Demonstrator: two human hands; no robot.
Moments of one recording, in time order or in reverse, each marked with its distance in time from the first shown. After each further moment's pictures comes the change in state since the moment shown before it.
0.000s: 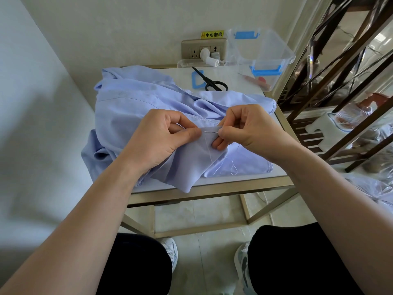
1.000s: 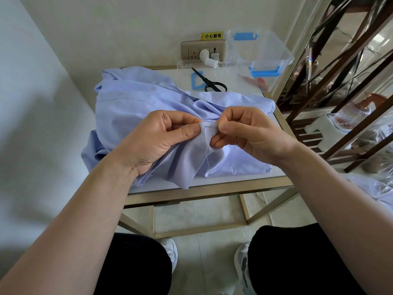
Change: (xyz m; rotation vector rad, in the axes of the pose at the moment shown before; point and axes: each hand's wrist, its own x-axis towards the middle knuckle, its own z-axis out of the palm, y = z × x) left_hand 0.001 0.002 -0.002 -0.451 -0.202 -0.040; right_hand 0.002 0.013 -0.004 0.523 -0.240 -0.081
